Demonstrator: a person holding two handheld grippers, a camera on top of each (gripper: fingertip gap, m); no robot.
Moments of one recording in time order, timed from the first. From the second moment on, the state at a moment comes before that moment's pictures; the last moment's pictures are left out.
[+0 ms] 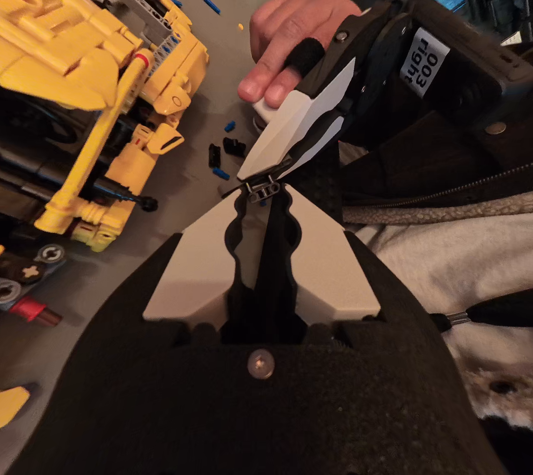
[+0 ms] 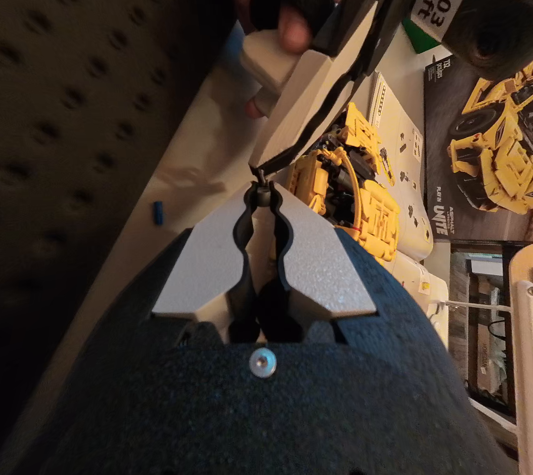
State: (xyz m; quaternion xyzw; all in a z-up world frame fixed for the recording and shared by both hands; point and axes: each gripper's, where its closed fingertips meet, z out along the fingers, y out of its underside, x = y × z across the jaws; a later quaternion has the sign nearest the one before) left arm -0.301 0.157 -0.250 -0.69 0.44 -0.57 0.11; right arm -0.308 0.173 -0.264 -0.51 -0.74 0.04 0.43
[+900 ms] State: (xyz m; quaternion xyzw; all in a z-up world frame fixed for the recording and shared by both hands) left arm -0.334 0.150 -0.296 -0.70 0.61 -0.34 0.12; right arm -0.311 0.187 -0.258 -0.52 -0.69 0.01 0.49
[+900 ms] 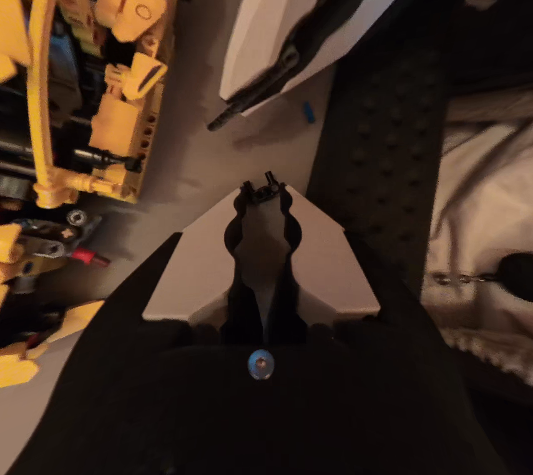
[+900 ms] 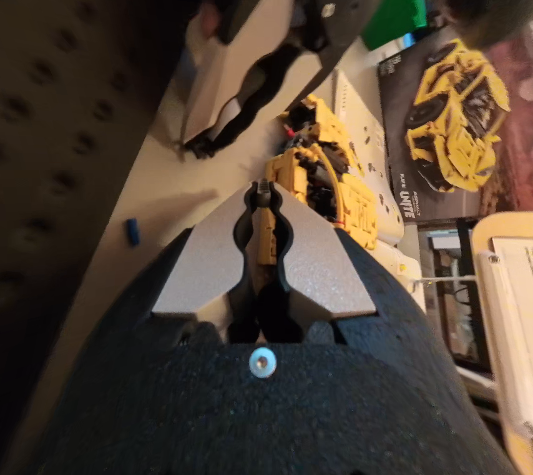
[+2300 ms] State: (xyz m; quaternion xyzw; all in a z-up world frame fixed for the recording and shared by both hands) left arm -0.317 0.160 -0.248 -0.66 0.50 -0.54 0.18; right arm -0.321 0.183 -0.275 -0.55 -0.68 0.00 0.49
